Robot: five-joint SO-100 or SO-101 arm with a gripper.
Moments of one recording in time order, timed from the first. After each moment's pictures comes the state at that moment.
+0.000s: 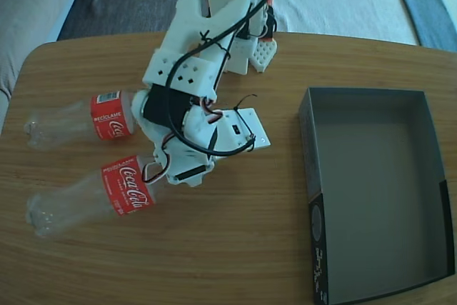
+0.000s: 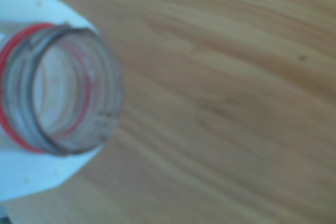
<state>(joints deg) 14.8 77.3 90.4 73.5 -43.8</state>
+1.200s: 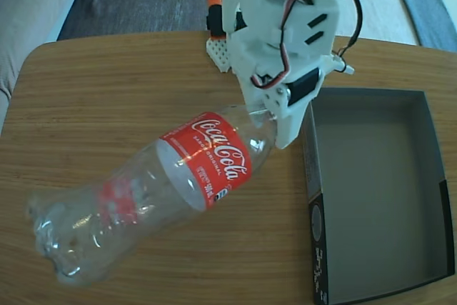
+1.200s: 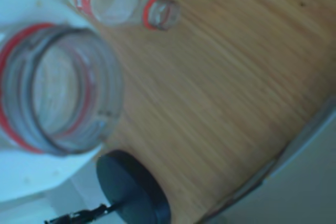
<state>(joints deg) -10.8 100.9 75.2 94.3 -37.6</state>
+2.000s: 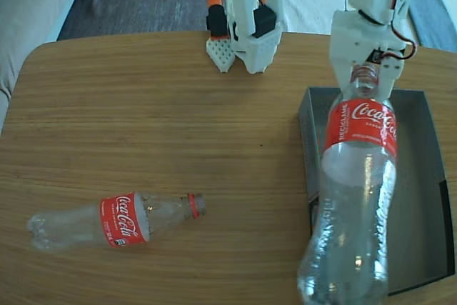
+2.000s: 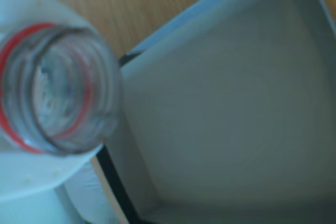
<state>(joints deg) -43.2 100.9 75.2 94.0 -37.6</state>
